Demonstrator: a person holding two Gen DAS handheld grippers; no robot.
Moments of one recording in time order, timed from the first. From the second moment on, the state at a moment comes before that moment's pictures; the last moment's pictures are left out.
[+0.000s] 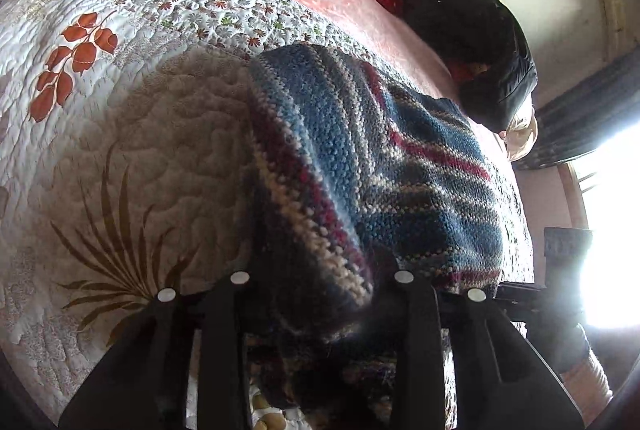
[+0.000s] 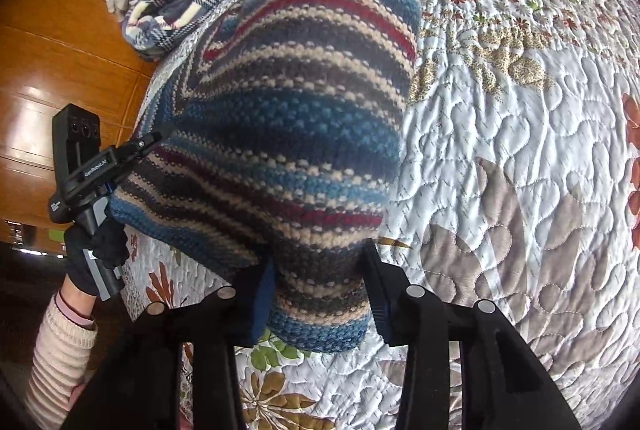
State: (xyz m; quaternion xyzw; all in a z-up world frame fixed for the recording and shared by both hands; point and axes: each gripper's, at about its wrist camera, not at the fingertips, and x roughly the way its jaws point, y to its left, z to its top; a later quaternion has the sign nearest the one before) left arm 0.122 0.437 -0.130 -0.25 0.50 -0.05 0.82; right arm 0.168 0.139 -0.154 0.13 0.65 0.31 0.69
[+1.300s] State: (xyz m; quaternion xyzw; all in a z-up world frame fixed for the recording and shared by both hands) left arm 0.063 0.414 -0.147 -0.20 0.58 -0.02 0.79; right arm 0.150 0.138 -0.172 0.13 0.66 0.30 0.67
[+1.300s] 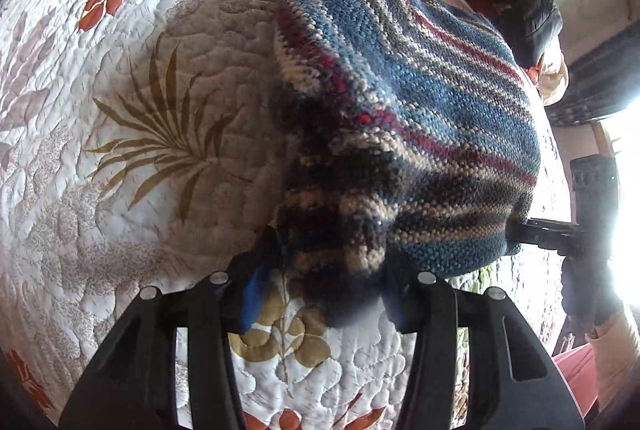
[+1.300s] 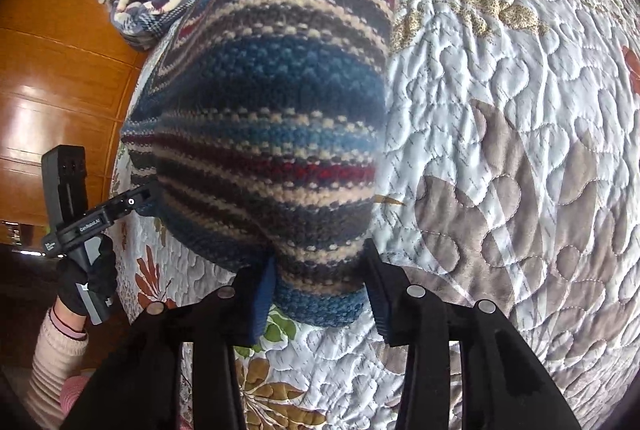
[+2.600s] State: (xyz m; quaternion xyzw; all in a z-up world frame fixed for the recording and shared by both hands) left arm 0.179 0.422 -0.175 -0.26 0.56 -0.14 0.77; right arm 0.239 0.171 -0.184 0.26 0.62 0.35 0.65
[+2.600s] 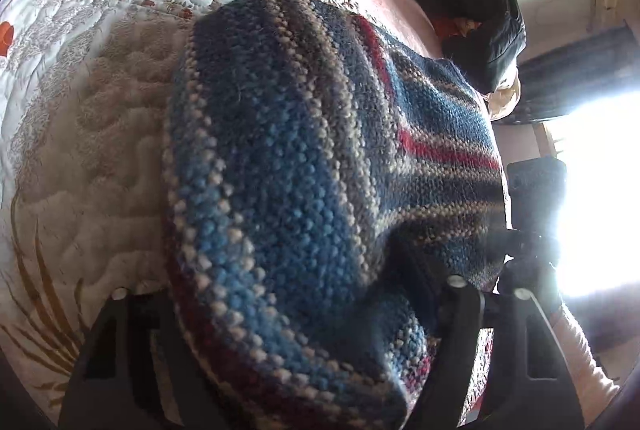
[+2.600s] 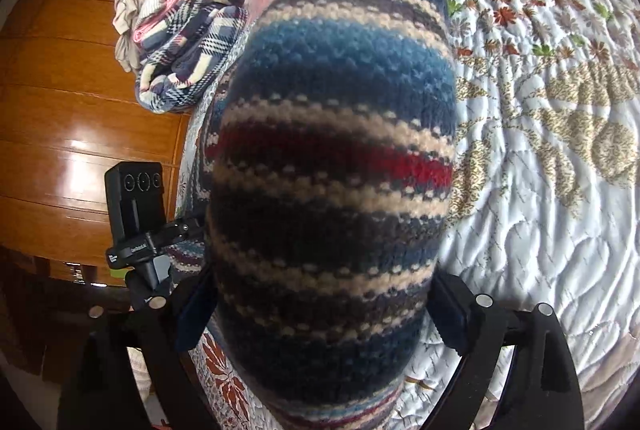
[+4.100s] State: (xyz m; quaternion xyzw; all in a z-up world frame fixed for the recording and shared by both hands) left arm 0.110 0.096 -0.175 -0.15 0.56 -0.14 0.80; right arm 0.077 -0.076 -0.174 0.20 0.64 0.31 0.67
